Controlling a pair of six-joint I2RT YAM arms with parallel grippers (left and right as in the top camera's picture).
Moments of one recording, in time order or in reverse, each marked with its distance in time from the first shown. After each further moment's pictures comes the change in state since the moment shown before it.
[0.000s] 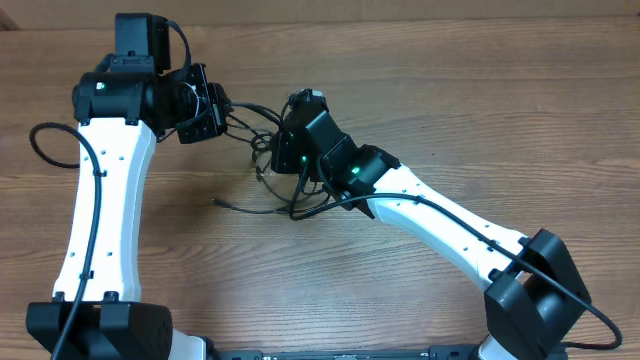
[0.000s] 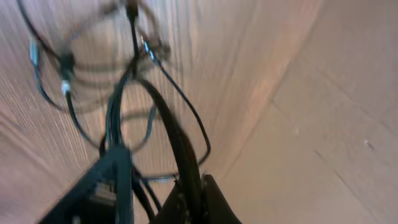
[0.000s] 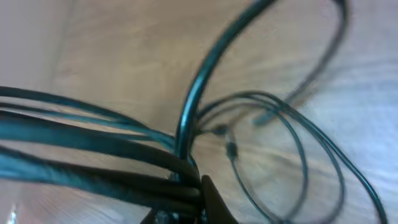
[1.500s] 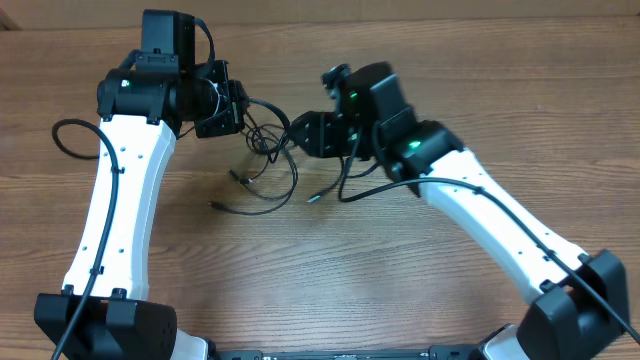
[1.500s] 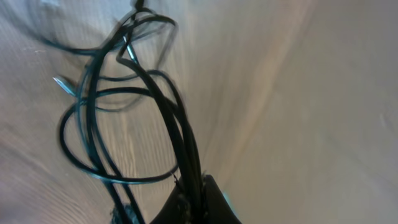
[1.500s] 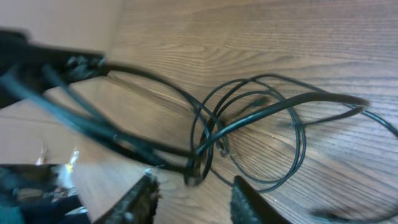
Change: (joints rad) left arm -0.079 0.014 -0.003 0.040 -0.023 -0.020; right arm -0.166 -0.113 0.002 -0.069 -0.378 -0.185
